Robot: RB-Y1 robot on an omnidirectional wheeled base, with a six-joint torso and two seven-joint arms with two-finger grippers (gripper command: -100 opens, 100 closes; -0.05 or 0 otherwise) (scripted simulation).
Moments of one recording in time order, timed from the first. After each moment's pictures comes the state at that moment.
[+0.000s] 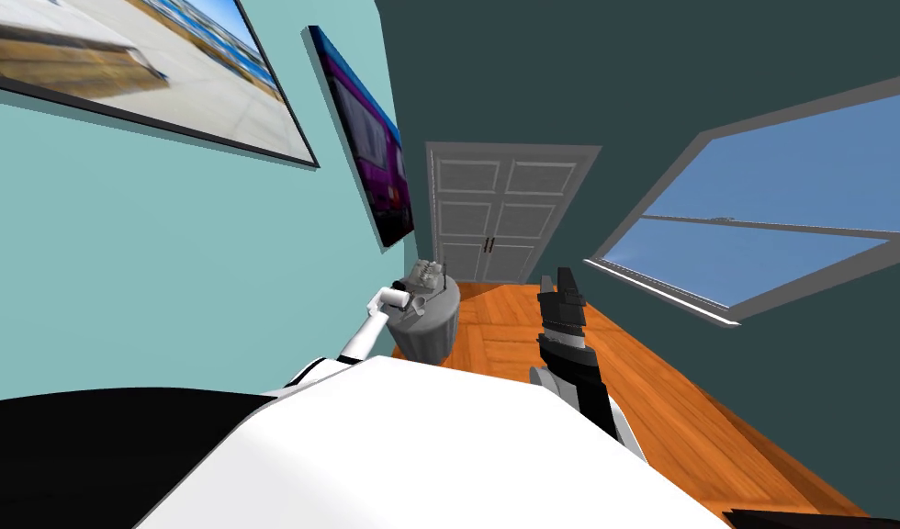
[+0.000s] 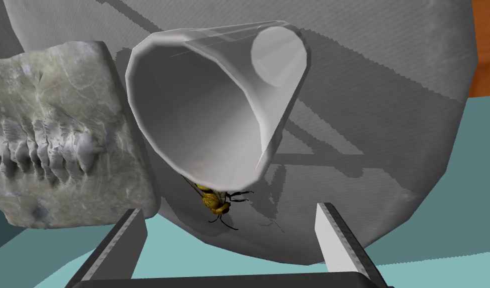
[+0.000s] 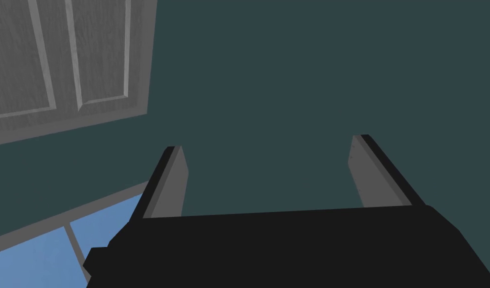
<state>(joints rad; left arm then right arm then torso) -0.24 0.29 0.01 -1.53 0.13 1.21 -0.11 0.54 -0.04 0.02 -2.40 0.08 -0.41 0.11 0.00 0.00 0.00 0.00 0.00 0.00</state>
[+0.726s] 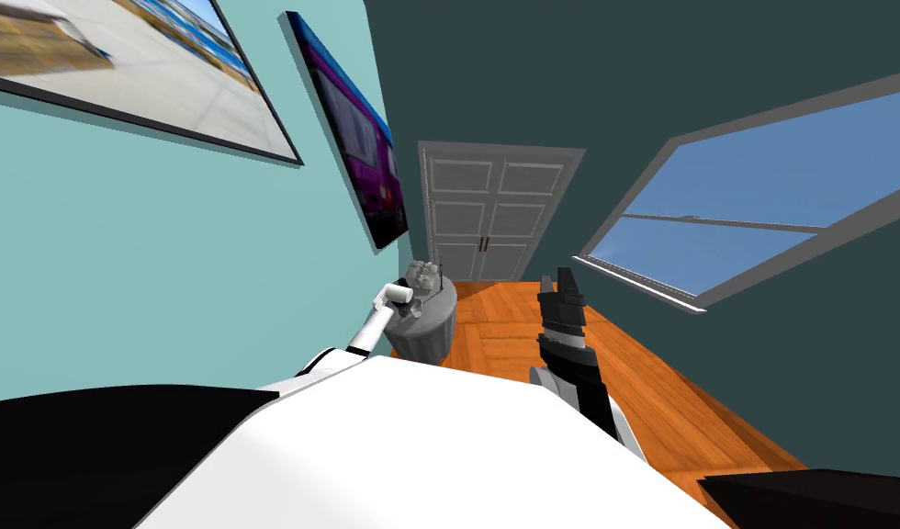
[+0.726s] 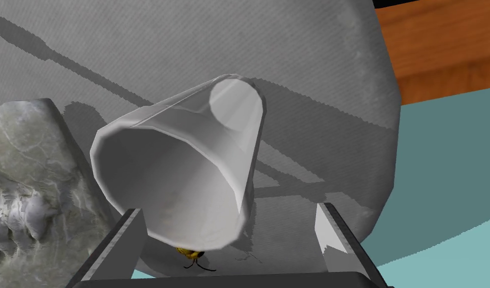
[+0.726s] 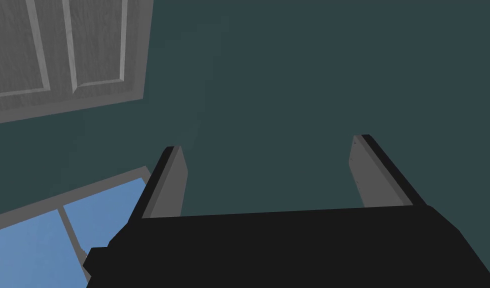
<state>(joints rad) -0.32 0.27 0.01 -1.44 0.14 1.42 -0.12 0.54 -0.04 0.02 -2.40 0.08 -0.41 0.11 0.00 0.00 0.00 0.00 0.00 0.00</state>
